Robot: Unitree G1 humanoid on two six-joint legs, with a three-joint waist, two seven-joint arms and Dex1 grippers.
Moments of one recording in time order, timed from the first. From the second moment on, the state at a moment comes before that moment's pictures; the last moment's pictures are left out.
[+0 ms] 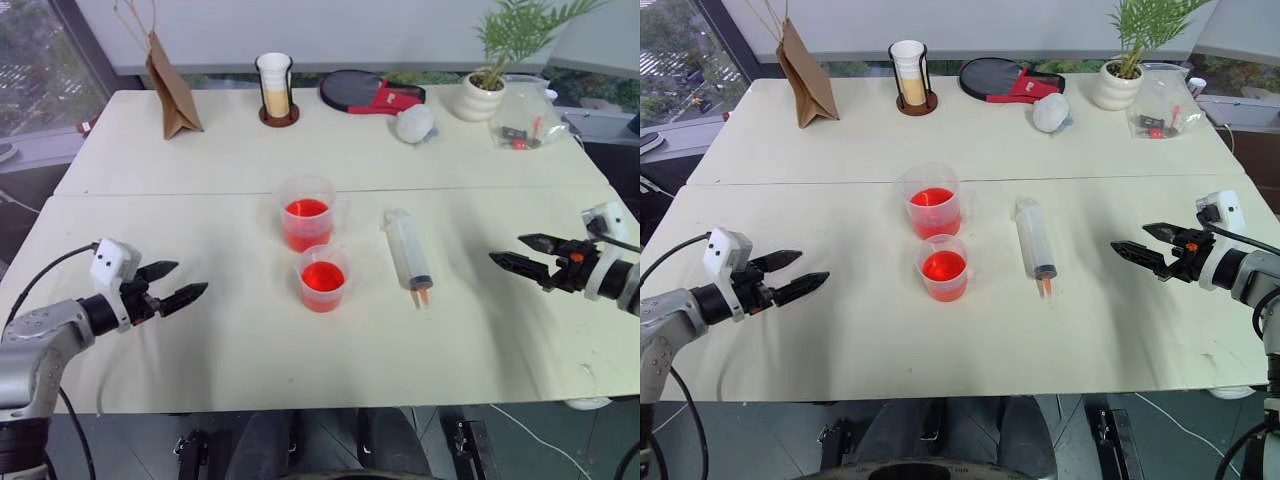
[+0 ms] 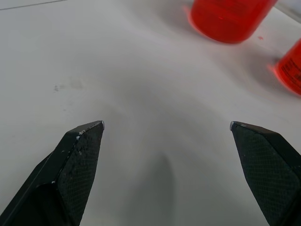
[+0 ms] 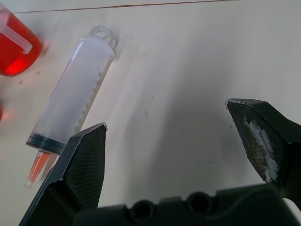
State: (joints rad) left arm 0.00 0.76 0.33 -0.12 -0.56 0.56 -0.87; right arm -0.24 -0.95 -0.33 0.20 0.50 0.60 0.98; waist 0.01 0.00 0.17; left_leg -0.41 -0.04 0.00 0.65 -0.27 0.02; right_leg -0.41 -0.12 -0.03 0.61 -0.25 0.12
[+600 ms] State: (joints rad) left arm -0.08 0.73 0.33 -0.11 -0.57 0.56 -0.82; right arm -0.26 -0.92 -0.32 0.21 0.48 0.58 0.94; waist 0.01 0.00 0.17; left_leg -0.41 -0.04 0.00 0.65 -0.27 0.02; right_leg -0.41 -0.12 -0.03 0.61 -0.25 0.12
